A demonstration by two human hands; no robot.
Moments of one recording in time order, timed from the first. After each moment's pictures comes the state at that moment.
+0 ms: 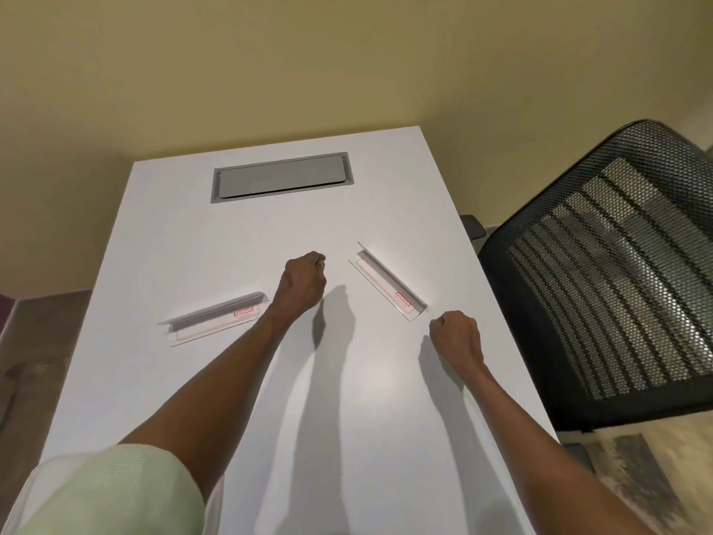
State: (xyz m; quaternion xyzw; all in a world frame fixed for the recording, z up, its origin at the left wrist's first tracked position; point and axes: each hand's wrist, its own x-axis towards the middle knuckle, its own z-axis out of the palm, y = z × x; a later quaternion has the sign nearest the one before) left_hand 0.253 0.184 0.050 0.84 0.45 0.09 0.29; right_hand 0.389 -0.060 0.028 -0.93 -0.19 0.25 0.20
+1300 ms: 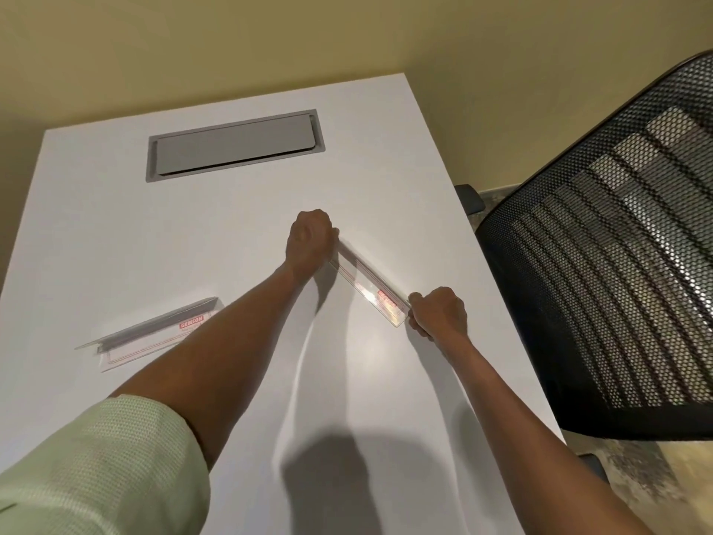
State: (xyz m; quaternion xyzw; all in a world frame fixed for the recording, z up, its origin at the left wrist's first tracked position) left_hand 0.375 0.215 0.000 0.87 0.42 0.03 0.25; right_hand 0.435 -0.004 -0.009 -0.89 -0.04 0.33 0.29
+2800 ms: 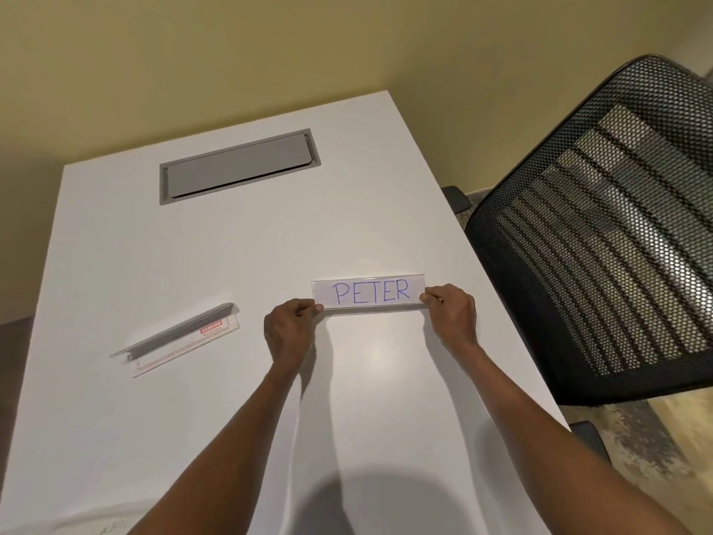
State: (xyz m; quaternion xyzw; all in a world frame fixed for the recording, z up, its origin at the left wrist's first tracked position) left_hand 0.244 0.136 -0.020 0.71 0.55 0.16 0.41; right_hand 0.428 -0.048 -0.035 -0.89 -0.16 0.15 0.39
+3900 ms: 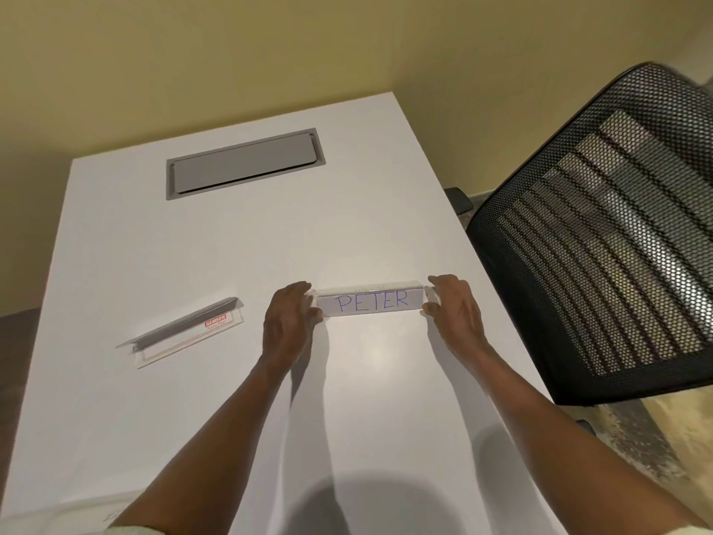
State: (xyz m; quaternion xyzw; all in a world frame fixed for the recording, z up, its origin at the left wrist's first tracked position) left_hand 0.222 0.143 -0.015 0.86 0.39 0.15 0.30; right_hand 0.429 -0.062 -0.037 -0.89 -0.29 0.14 0.31
